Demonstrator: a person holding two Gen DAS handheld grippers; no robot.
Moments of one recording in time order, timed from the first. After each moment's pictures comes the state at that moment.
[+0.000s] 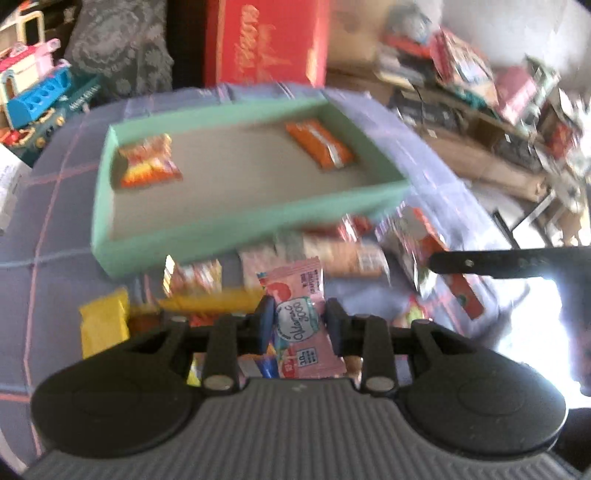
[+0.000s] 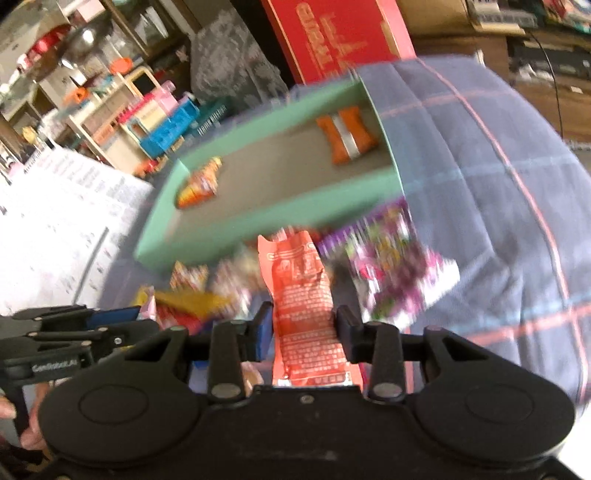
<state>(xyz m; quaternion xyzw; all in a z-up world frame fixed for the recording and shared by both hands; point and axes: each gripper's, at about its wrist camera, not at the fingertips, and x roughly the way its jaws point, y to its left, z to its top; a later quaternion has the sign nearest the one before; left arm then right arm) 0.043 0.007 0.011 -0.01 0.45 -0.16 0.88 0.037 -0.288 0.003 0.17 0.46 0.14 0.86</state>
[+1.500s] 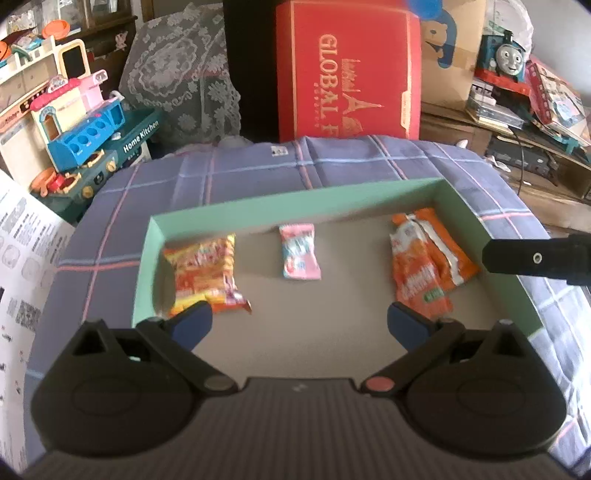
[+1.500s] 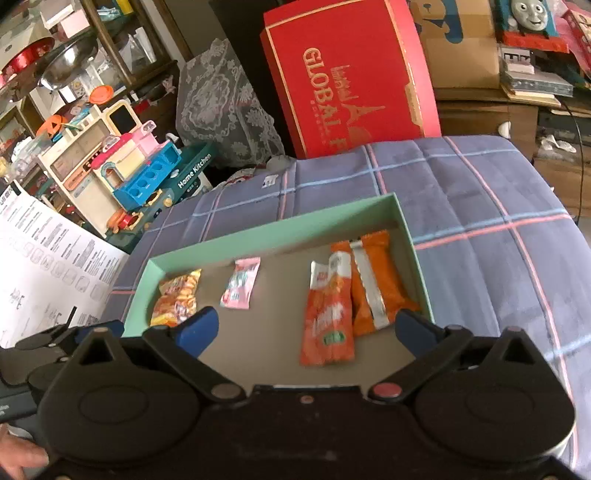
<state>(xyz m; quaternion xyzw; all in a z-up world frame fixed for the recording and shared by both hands) 0.208 -0.004 0.003 0.03 0.43 -0.03 0.90 0.201 -0.245 0.027 0.15 0.41 0.11 0.89</state>
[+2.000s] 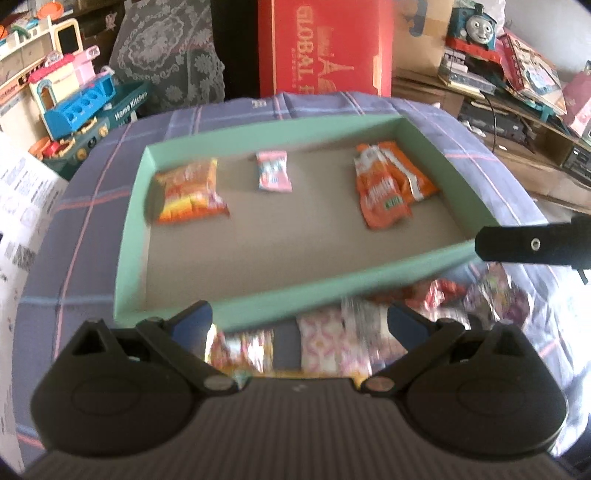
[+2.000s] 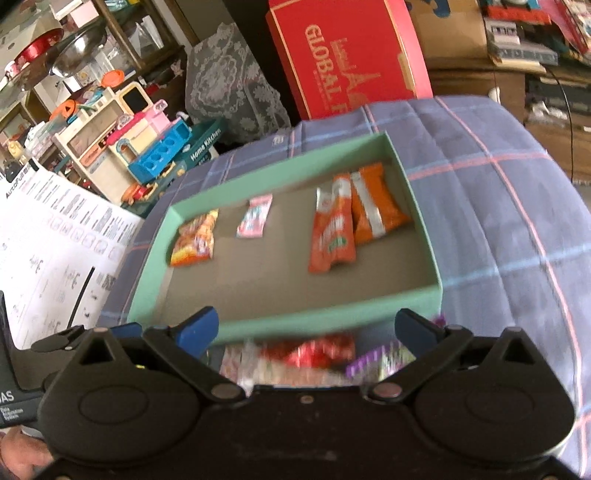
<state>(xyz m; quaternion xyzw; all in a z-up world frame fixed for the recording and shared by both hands) 0.116 -0.008 -0.017 0.02 0.46 -0.06 0.89 0.117 -0.254 0.014 0.16 0.44 0.13 0.87</state>
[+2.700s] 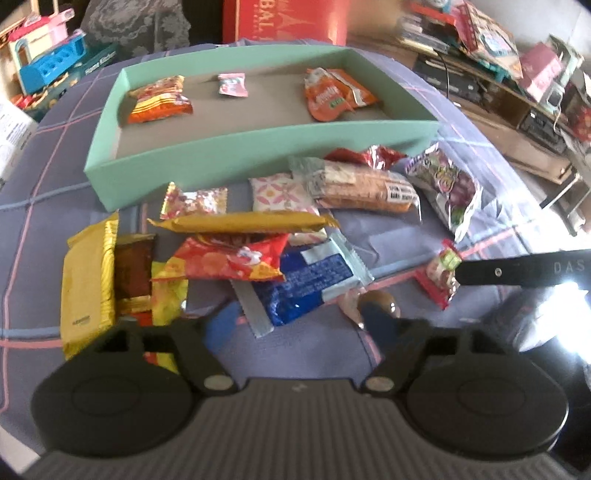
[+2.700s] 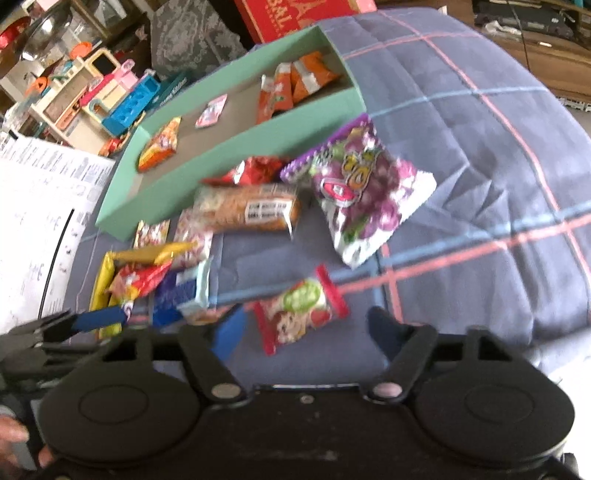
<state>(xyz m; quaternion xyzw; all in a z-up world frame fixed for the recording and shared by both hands) 0.017 -0.005 -0.057 0.01 0.49 -0.13 0.86 0.011 -0.276 -0.049 0.18 0.52 0.09 0.83</state>
